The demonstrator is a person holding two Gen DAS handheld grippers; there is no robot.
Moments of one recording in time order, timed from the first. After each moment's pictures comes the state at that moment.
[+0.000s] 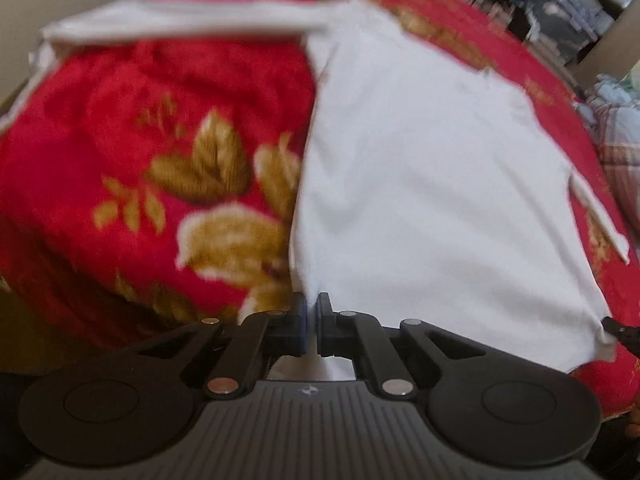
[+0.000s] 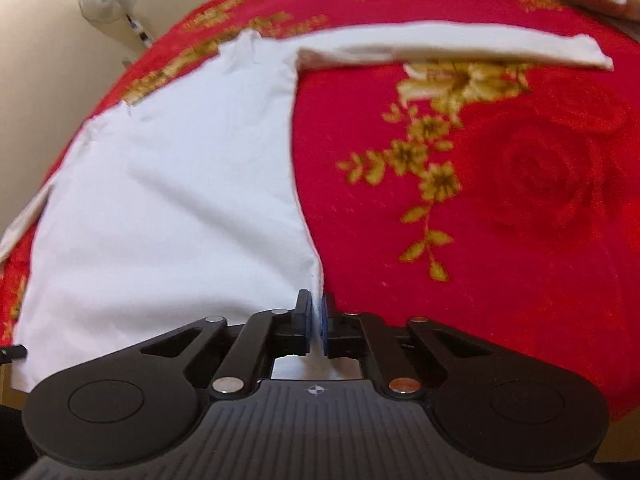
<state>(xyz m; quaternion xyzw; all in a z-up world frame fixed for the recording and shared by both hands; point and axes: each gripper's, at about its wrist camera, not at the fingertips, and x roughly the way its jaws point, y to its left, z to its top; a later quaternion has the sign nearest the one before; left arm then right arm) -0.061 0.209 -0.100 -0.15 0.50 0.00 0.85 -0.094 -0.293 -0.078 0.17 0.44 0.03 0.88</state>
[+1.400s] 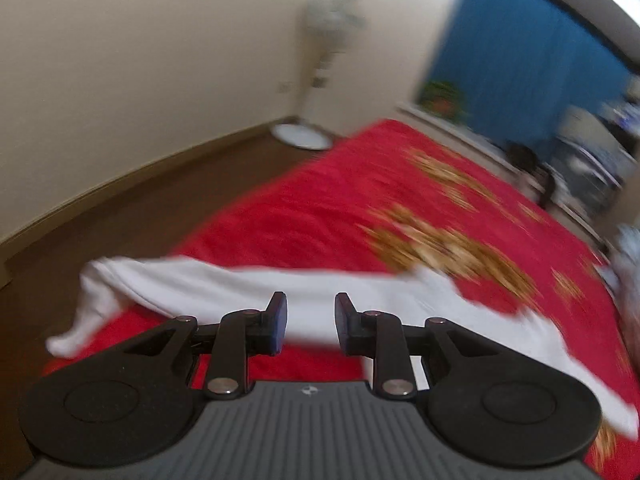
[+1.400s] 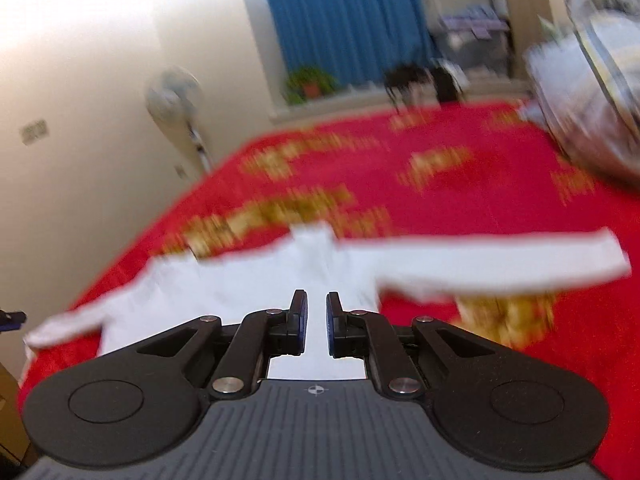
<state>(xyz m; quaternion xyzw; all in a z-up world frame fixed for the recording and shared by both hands) 0.065 0.319 0.021 -0.20 0.31 0.13 0.92 -0.038 -0.275 0.068 0.11 0.23 0.08 0.96</state>
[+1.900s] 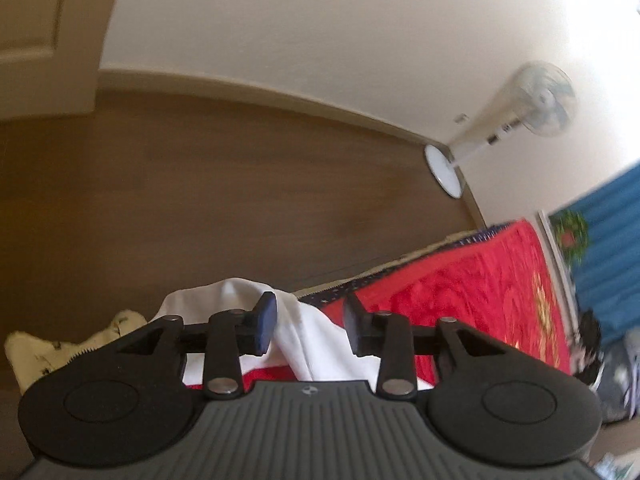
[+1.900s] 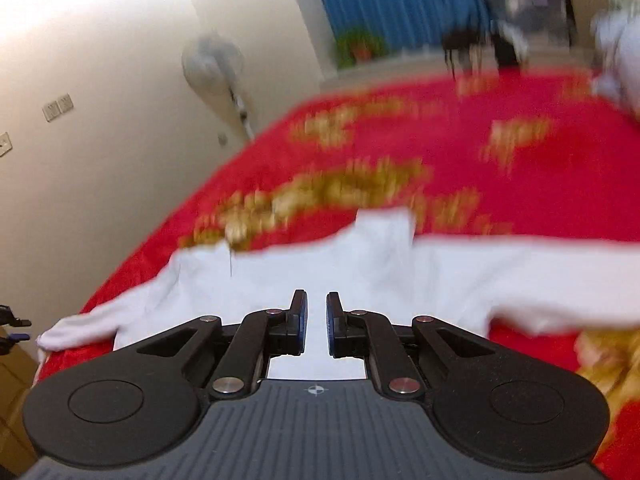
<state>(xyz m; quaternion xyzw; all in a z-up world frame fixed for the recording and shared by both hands) 0.077 0.518 -0.067 -0.47 0.30 0.28 0.78 0.099 -0.217 -0.008 0.13 0.33 0.15 0.92</state>
